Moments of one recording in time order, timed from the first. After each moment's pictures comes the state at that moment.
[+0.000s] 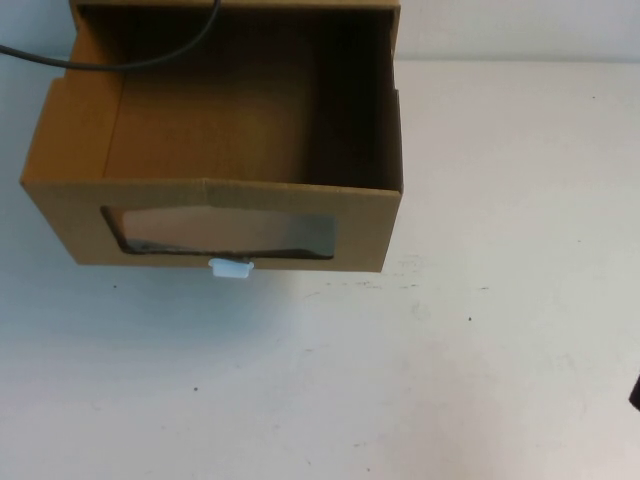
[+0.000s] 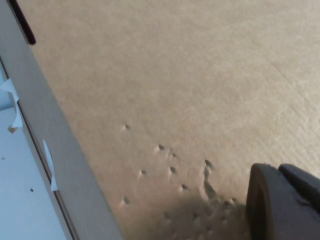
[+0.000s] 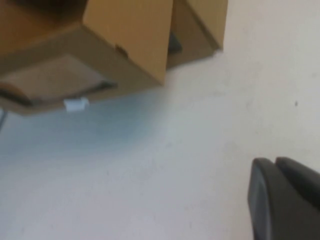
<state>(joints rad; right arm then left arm) 0.07 0.37 -0.40 0.73 0.67 -0.20 -0.07 1.91 -2.03 -0.63 0.96 0.57</state>
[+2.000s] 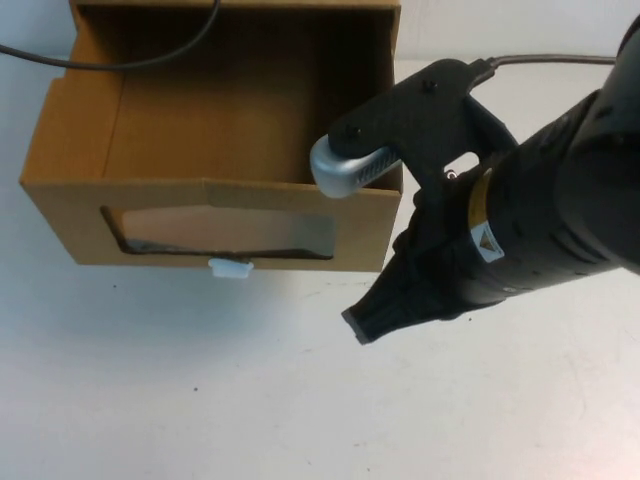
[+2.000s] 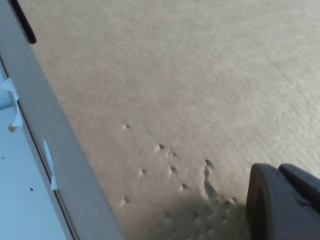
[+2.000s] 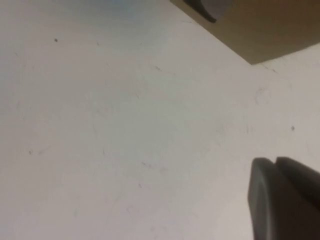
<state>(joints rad) 1.01 1.42 -1.46 -0.36 1.22 0.38 -0.07 1.91 -2.03 -0.63 0.97 0.57</state>
